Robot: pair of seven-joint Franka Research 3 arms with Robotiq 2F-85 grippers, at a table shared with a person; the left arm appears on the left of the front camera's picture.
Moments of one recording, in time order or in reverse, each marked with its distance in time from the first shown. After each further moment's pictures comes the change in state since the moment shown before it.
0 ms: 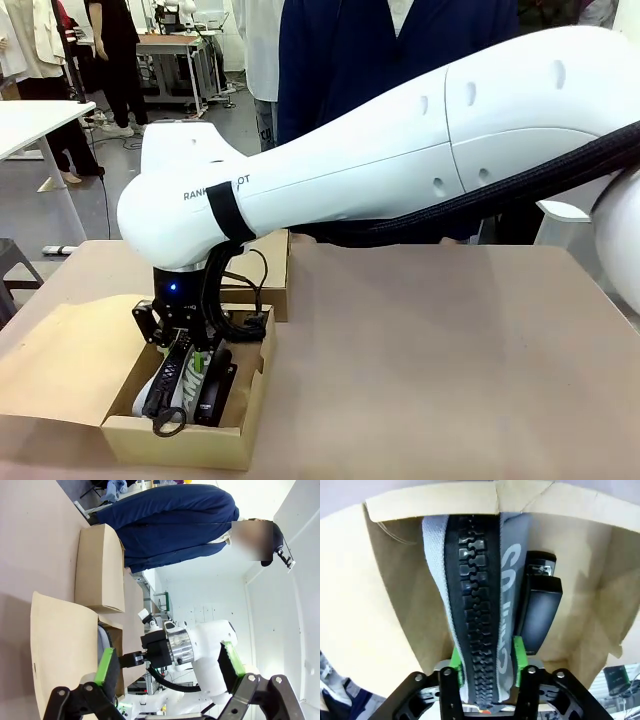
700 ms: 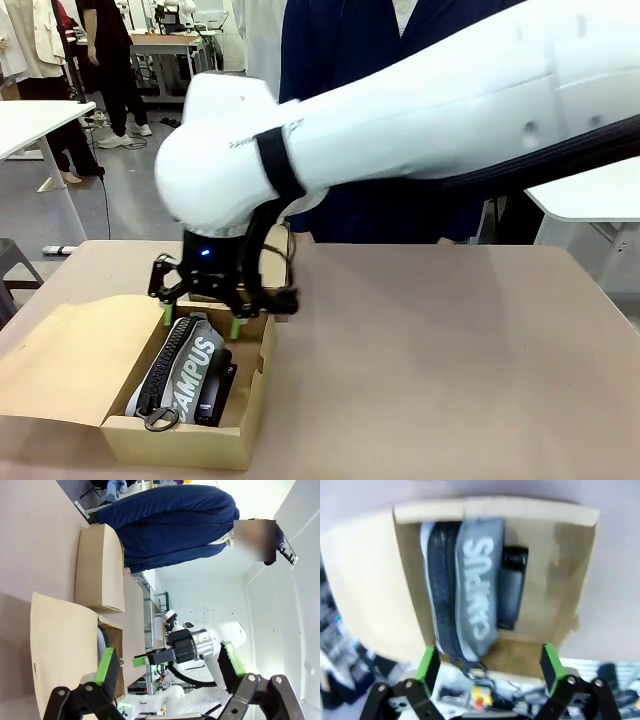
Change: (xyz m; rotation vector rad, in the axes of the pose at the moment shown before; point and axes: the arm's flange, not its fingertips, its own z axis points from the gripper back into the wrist) left arm 0.000 0.000 0.000 0.000 0.000 0.000; right arm -0.004 -0.066 0.065 0.127 0.007 0.095
